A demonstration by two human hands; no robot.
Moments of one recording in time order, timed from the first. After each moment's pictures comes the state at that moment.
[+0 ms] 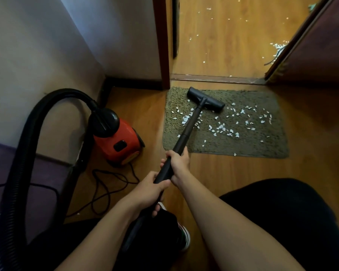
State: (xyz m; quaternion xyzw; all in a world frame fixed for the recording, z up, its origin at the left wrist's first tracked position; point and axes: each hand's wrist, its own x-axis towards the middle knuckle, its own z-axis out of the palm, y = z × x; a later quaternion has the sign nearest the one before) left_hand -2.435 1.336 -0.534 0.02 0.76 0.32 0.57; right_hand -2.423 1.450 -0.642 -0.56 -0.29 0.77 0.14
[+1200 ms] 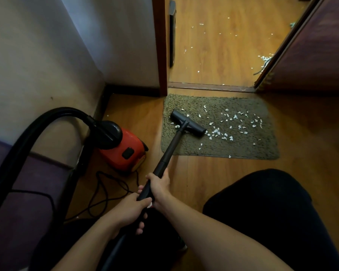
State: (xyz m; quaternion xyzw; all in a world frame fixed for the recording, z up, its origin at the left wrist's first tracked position) left_hand -2.435 1.262 -0.524 -0.02 0.74 0.31 0.60; right_hand -2.404 1.356 -0.625 -0.55 -0.30 0.78 0.01
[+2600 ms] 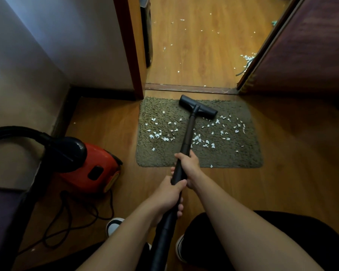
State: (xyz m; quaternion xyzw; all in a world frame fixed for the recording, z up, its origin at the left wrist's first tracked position) left_hand -2.390 1.466 -0.576 0.02 0.67 0.40 0.62; right_hand -2.375 1.585 -0.662 -0.58 -0.40 0.70 0.10
